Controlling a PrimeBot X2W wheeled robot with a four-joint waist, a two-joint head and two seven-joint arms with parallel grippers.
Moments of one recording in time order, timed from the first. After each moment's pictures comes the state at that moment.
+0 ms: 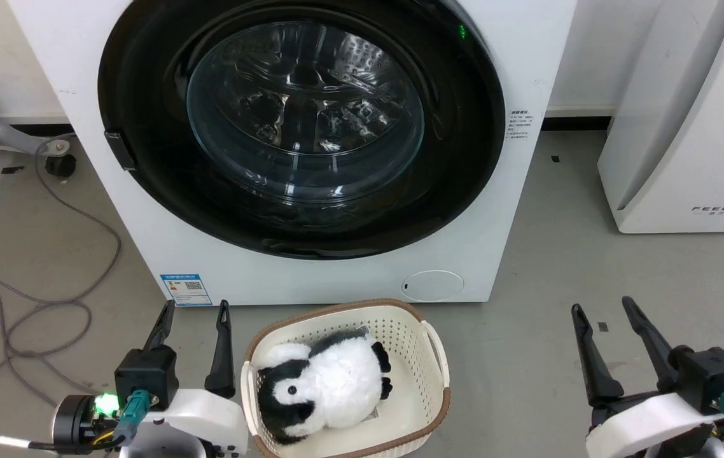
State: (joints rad) left arm -0.01 0.05 -0.02 0.00 -0.01 0.03 -0.04; right arm 0.02 -0.05 -0.02 -0.03 0.10 0.13 -0.04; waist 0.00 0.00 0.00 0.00
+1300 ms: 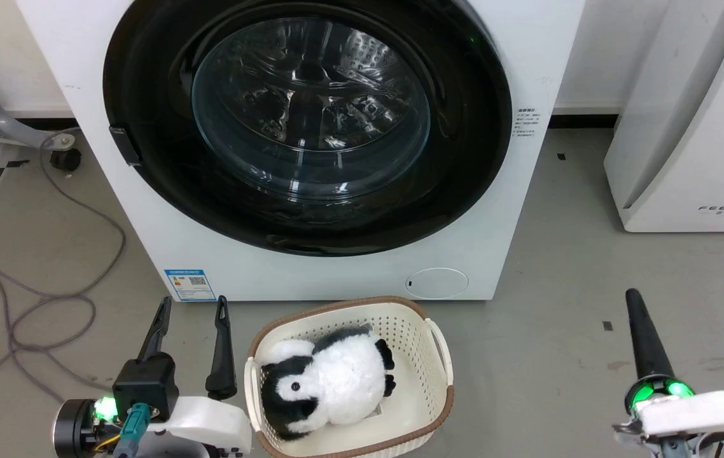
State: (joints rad) left arm 0.00 0.05 -0.04 -0.01 -0.02 0.08 -0.12; right arm -0.01 -0.05 -0.02 0.01 1.06 0.13 -0.06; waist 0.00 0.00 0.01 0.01
